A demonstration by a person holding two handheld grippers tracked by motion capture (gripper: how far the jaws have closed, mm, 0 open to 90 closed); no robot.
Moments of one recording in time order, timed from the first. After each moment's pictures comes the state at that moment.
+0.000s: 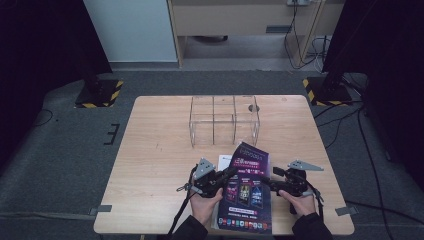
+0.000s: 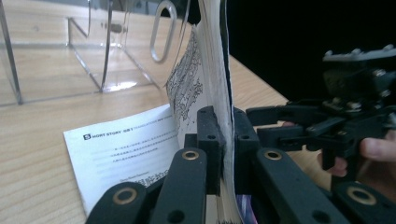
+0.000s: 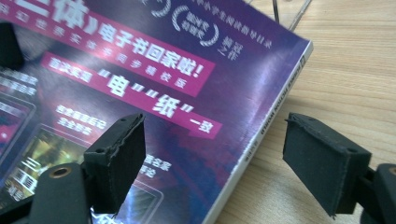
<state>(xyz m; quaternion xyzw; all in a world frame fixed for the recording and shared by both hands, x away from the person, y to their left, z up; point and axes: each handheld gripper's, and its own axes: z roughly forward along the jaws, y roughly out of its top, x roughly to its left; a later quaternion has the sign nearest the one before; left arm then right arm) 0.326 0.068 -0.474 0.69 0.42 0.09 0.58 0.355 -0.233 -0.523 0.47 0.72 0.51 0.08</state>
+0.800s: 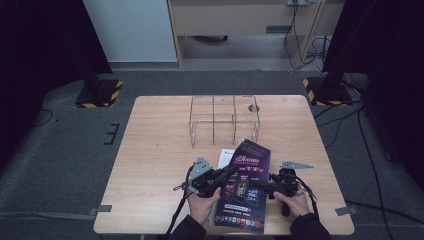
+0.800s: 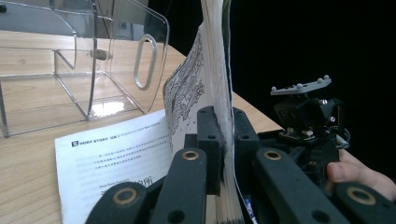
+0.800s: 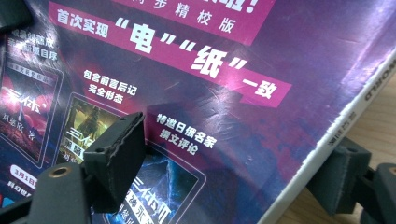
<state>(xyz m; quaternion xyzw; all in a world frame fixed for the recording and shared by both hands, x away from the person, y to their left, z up) 0.322 0.073 -0.462 0.68 0.39 0.09 0.61 0.361 -0.214 -0.534 0.44 0.71 0.54 -0.05</state>
